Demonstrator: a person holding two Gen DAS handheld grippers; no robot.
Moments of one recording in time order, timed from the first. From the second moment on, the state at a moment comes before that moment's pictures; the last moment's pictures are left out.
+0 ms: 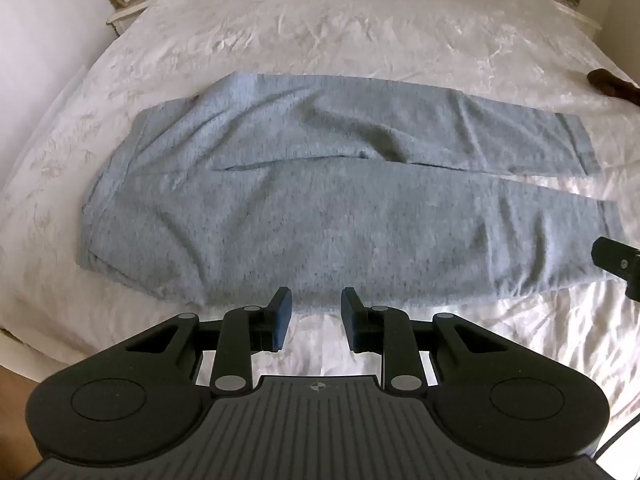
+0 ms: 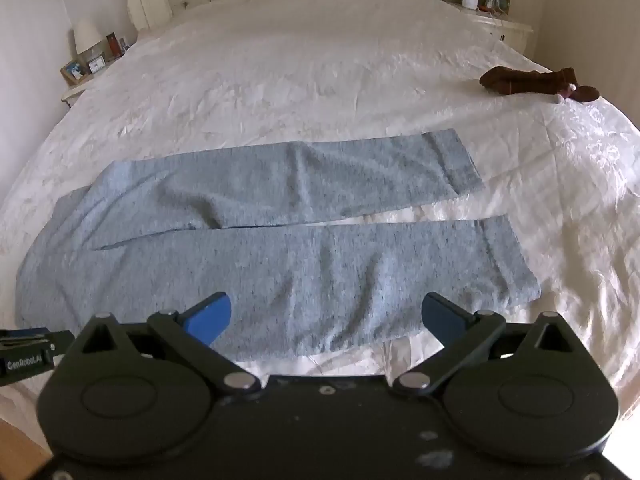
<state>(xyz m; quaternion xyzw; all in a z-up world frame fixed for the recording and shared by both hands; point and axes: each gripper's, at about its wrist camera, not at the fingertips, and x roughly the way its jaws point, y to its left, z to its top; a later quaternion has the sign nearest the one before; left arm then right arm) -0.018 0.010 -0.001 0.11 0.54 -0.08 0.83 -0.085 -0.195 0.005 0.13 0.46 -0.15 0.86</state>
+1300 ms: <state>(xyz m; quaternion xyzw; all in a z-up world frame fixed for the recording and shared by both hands) -0.024 0.007 -0.008 0.12 0.54 -0.07 0.83 -0.083 -0.195 -0.003 0.14 0.48 -0.14 0.85</state>
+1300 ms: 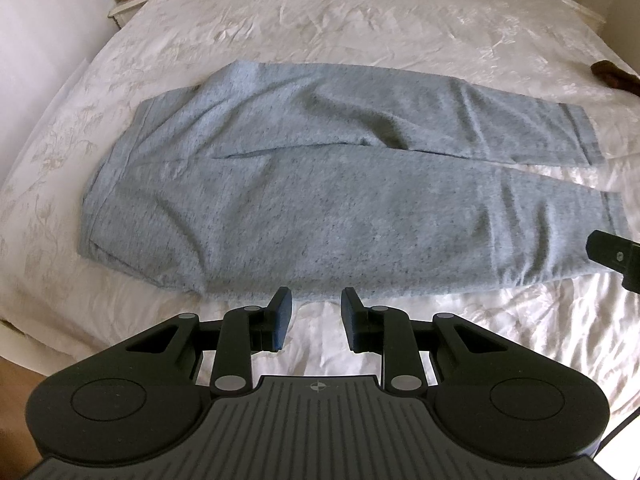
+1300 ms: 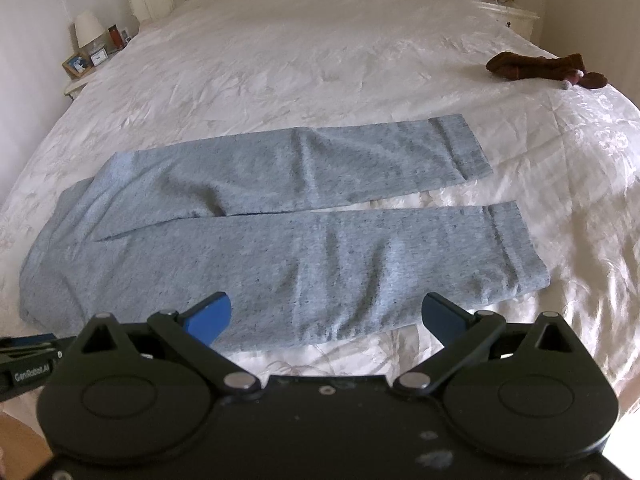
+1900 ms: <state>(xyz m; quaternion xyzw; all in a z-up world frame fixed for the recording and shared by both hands) -0.029 0.015 -0.018 0.12 0.57 -0.04 0.81 -0.072 -0.199 -0.017 0.13 0.50 -0.12 0.85</state>
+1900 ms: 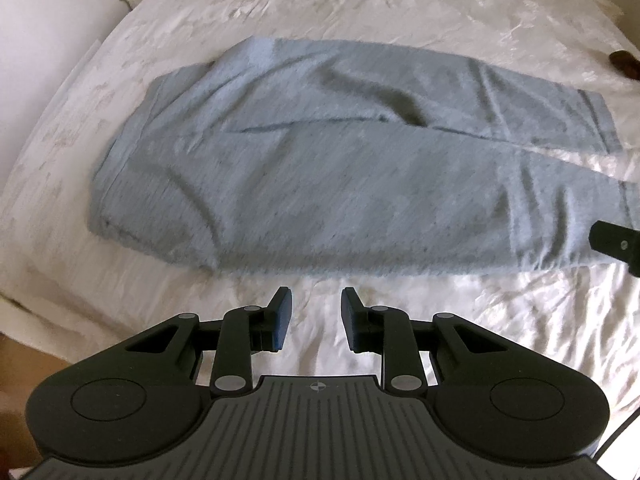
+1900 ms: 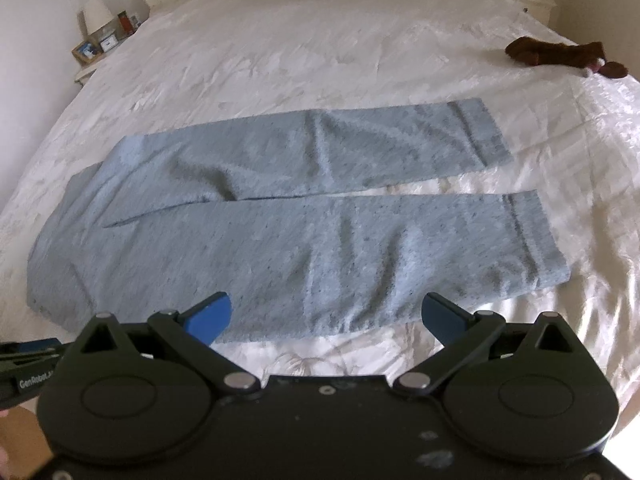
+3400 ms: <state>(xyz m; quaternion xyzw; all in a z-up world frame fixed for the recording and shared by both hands) 0.108 0.044 -0.148 0.19 0.63 -0.14 0.74 0.004 -0.160 -0.136 0.12 0.61 -0.15 0.77</state>
